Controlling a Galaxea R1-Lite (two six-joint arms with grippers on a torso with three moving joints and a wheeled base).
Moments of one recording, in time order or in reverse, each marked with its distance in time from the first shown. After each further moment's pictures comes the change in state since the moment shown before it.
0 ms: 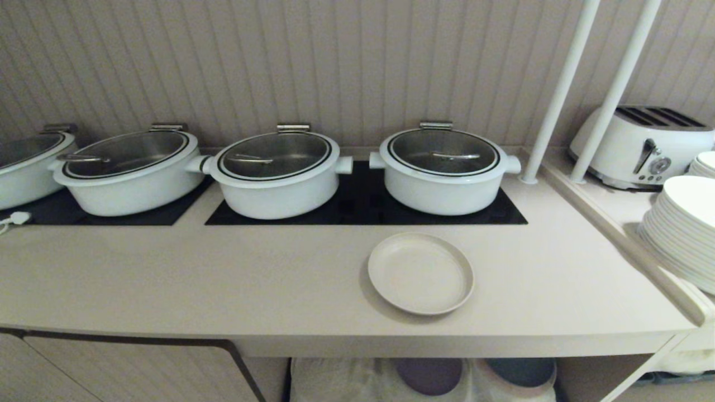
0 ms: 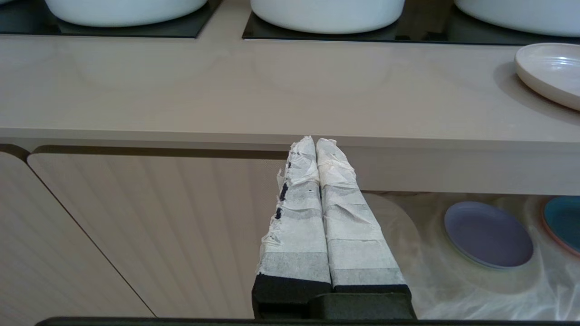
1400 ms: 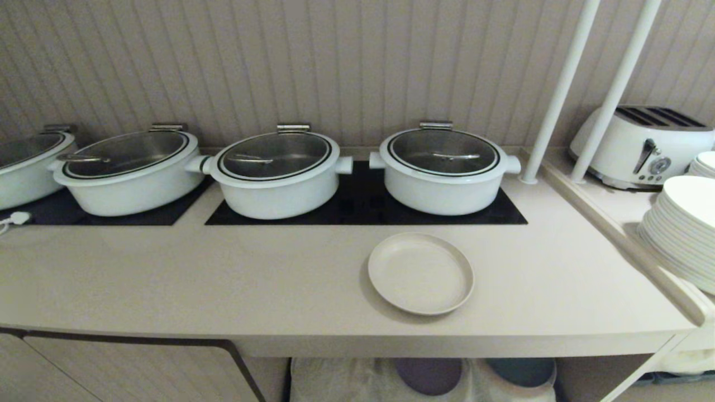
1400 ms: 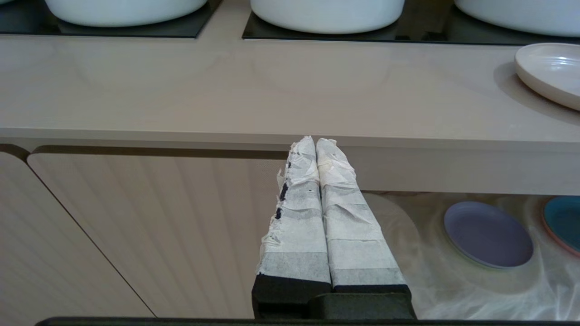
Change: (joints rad) left arm 0.000 0.000 0.000 0.000 0.000 0.000; right arm 0.000 0.000 0.004 -0.013 0.001 0.003
